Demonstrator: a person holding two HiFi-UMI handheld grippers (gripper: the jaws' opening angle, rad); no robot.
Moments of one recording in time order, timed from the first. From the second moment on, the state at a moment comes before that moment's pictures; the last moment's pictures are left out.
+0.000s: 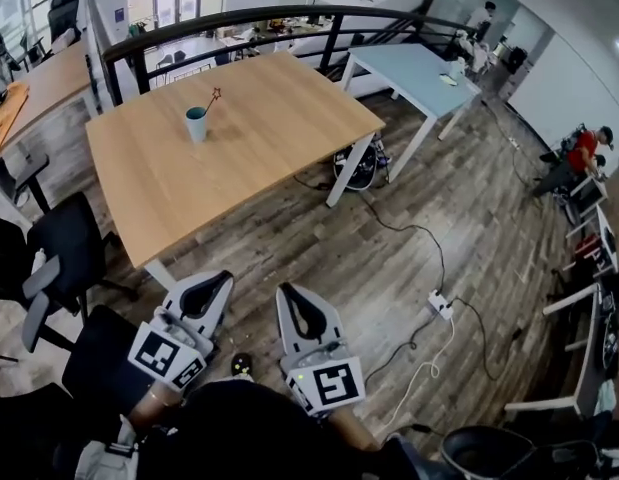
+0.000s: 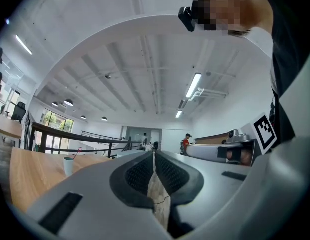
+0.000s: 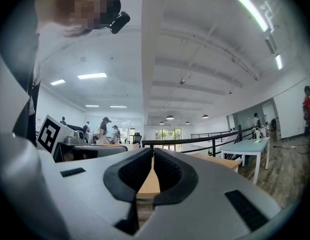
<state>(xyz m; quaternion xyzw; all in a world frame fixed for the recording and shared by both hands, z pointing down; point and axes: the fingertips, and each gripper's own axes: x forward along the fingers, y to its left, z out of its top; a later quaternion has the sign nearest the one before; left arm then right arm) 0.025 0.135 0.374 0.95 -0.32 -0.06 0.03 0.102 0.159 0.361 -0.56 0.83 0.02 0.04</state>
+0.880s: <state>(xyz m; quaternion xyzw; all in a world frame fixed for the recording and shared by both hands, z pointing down) -0.028 0.032 0.396 0.92 -0.38 -0.07 0.04 0.060 0.039 0.377 -0.51 0.86 0.01 0.03</state>
